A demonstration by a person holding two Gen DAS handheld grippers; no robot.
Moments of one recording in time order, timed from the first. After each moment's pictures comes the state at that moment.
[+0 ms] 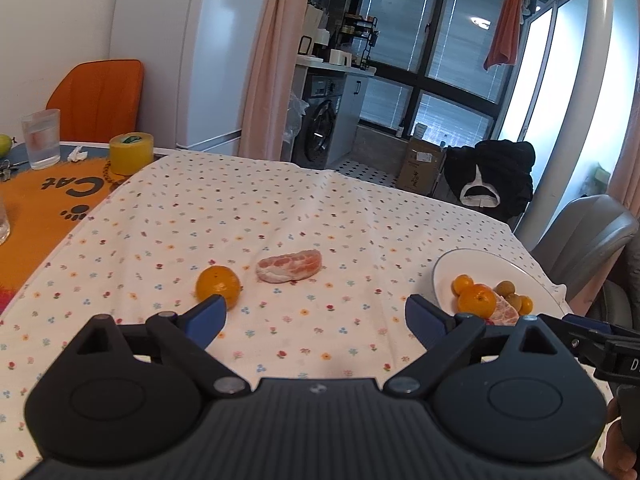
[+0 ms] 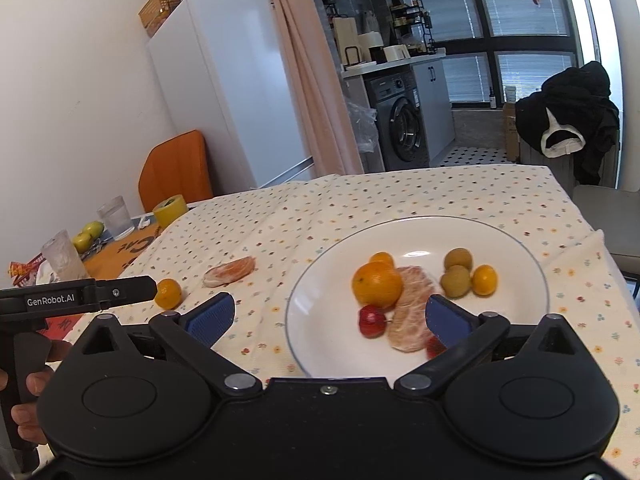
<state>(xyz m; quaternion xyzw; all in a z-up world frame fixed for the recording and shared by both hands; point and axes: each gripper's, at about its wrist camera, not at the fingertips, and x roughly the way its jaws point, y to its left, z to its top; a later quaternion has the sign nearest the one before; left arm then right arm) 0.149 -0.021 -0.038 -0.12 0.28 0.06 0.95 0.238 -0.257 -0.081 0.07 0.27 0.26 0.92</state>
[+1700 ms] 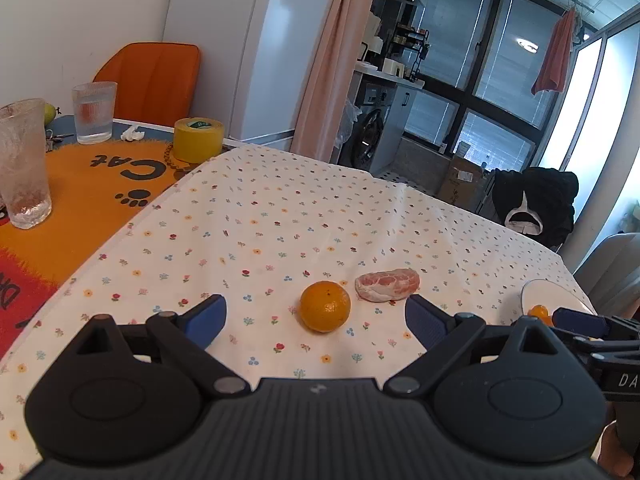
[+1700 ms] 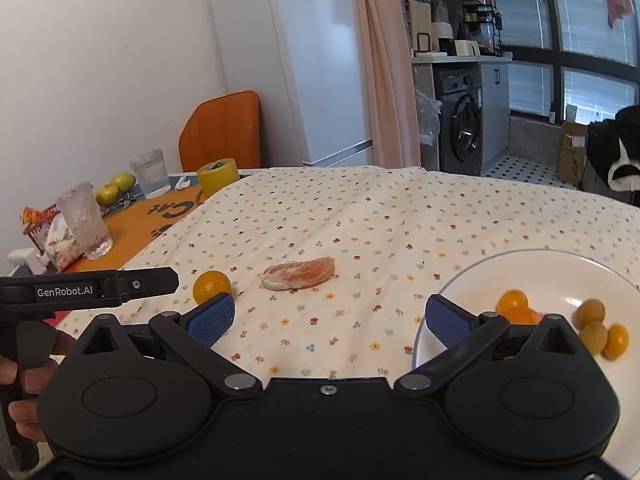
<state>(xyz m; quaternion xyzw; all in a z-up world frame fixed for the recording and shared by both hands) 0.156 0.055 -0.059 -0.16 0.27 0.11 0.94 0.263 -0.152 -0.083 -0.01 0.28 0.32 0.90</state>
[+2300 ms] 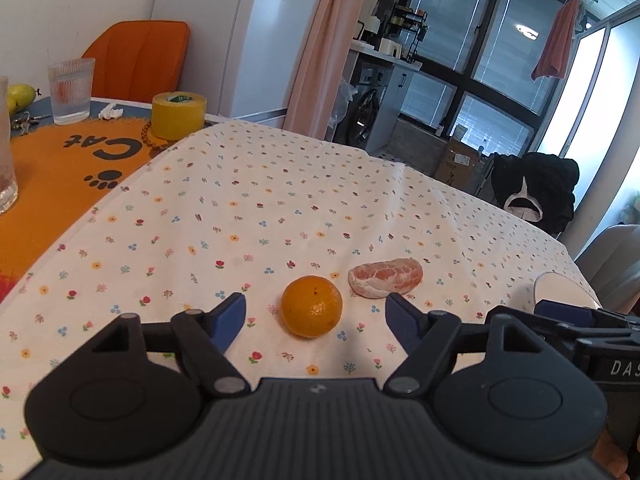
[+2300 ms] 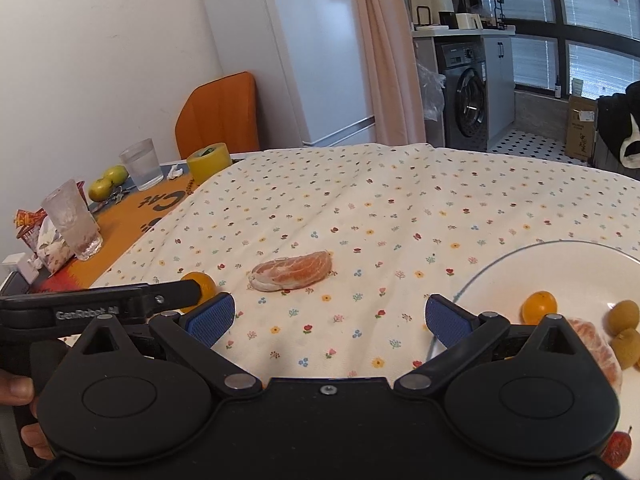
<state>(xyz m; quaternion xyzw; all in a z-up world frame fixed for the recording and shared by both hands) 0.192 0.055 -0.079 -0.17 0.30 0.10 0.93 0.297 -0.137 -0.097 0.00 0.31 0.33 0.89</state>
